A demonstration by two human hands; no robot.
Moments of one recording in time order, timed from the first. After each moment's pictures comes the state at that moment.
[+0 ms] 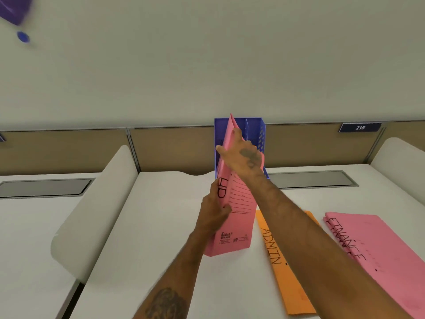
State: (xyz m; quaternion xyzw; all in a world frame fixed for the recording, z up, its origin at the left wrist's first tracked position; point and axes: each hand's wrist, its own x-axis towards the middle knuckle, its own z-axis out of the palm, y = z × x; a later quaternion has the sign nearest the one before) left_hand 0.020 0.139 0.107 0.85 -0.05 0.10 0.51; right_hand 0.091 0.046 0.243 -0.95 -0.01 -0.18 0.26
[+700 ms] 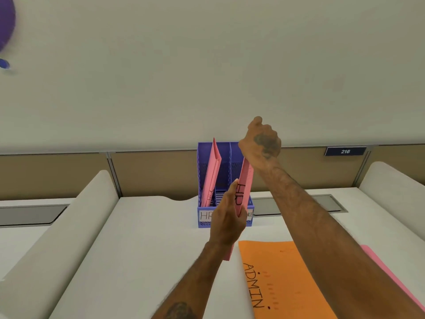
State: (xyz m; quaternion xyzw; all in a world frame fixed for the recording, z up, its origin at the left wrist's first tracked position) left_hand 0.084 0.031 0.144 0.84 -0.12 0.31 0.43; right_hand 0.148 -0.048 0.338 -0.93 0.05 -0.30 0.19
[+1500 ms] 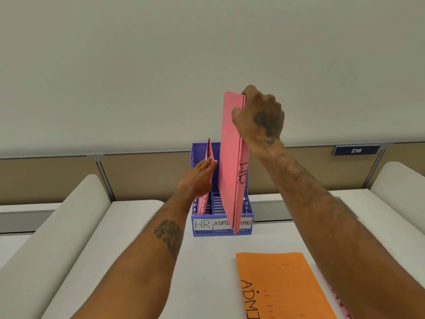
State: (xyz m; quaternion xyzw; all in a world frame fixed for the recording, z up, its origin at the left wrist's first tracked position) left_hand 0.264 0.111 0.192 0.99 -0.14 0.08 0.03; right_hand 0.195 -0.060 0.380 -0.86 -0.05 -0.45 0.22
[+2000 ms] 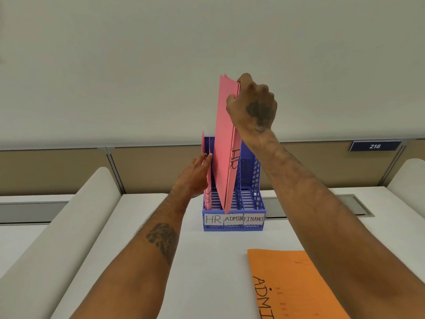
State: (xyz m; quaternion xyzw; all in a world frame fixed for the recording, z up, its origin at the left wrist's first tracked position) left_hand 0.251 0.154 0.187 0.98 -0.11 0.13 0.06; right_hand 0.226 -0.008 0.375 -0.85 -0.05 -0.48 0.23
